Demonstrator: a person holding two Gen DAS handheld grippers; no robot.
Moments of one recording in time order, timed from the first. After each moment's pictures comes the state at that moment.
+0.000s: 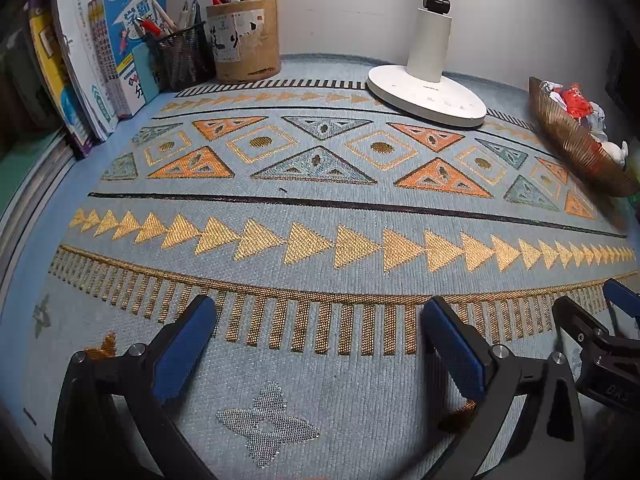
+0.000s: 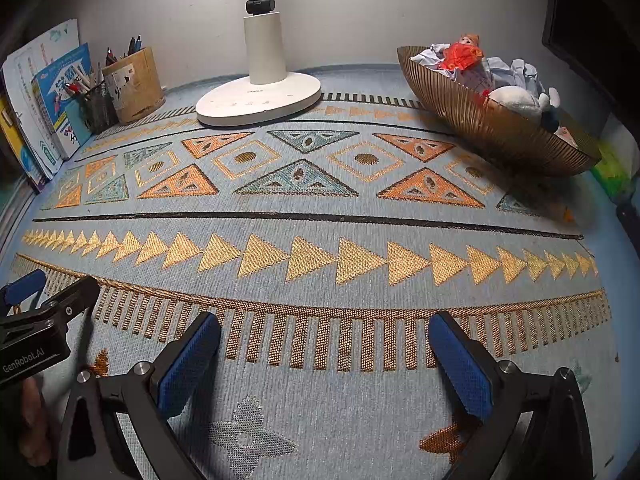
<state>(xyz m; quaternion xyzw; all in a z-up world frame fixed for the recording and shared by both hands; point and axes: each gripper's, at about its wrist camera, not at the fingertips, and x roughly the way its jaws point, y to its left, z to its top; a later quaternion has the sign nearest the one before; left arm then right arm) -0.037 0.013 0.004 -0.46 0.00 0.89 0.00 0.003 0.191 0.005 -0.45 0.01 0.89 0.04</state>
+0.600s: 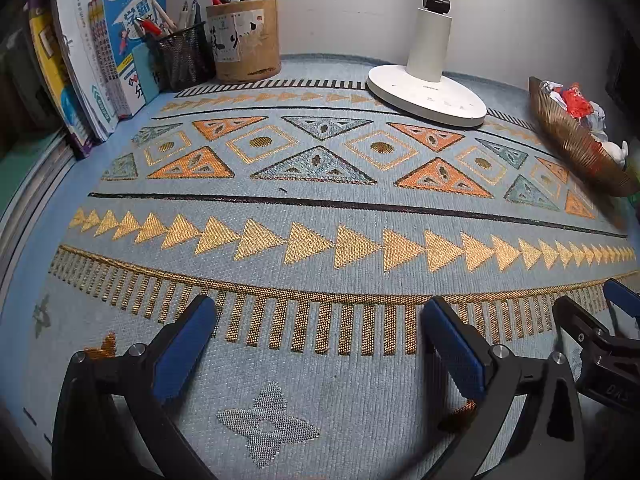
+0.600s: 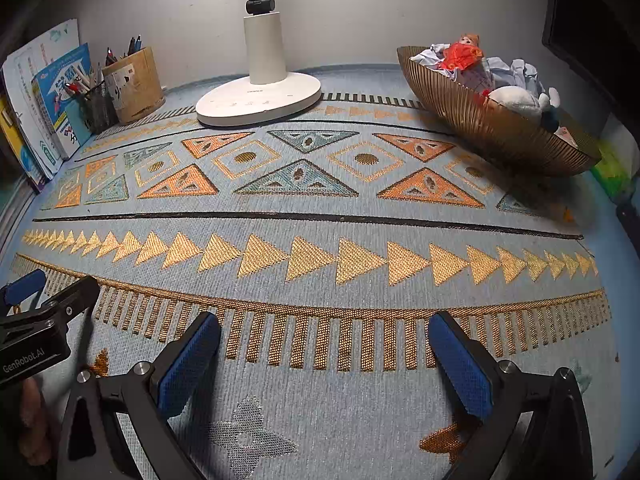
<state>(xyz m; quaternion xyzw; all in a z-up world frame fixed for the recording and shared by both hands) -0.037 0.013 0.004 -0.46 0.00 0.89 0.00 0.003 0.192 0.006 -0.45 0.01 0.89 0.04</state>
